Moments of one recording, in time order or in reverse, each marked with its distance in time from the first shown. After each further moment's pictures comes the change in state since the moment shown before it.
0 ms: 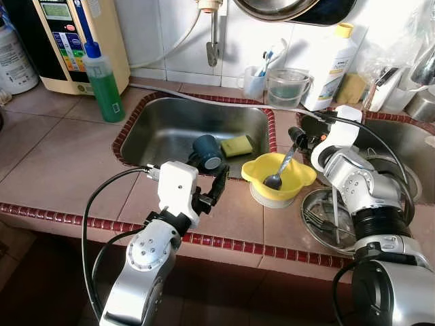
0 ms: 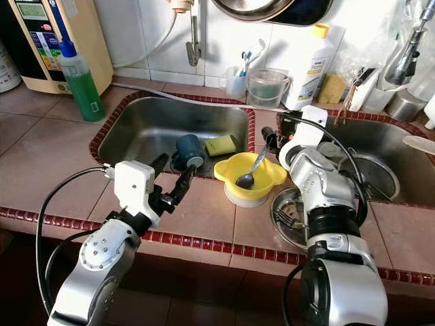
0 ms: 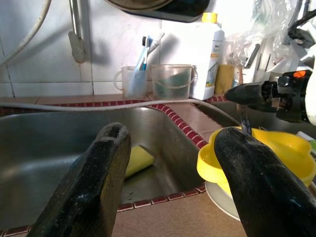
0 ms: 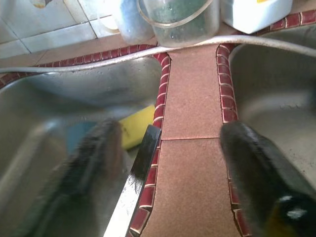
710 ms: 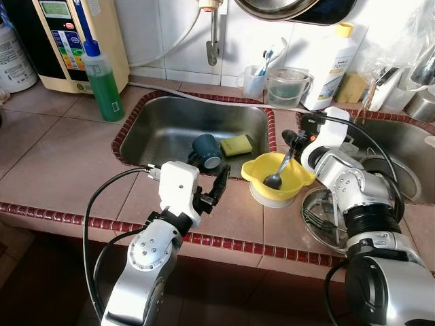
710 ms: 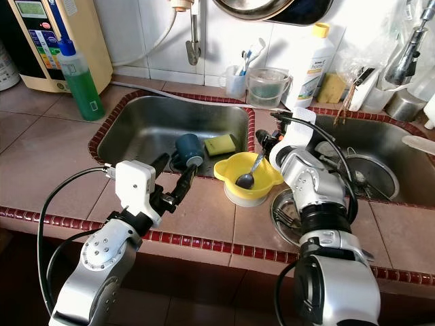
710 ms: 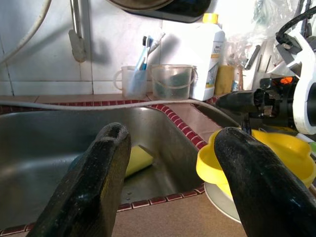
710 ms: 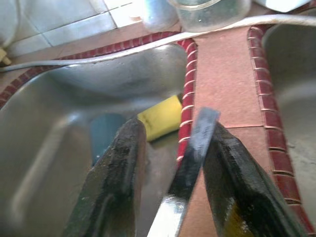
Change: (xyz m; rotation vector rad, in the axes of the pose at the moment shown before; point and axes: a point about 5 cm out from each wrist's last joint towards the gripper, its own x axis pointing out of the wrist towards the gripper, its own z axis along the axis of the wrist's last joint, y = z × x) left arm 0.001 -0.002 0.000 -0.005 -0.003 0.001; right arm 0.005 0.016 -0.009 0.055 0.031 0.066
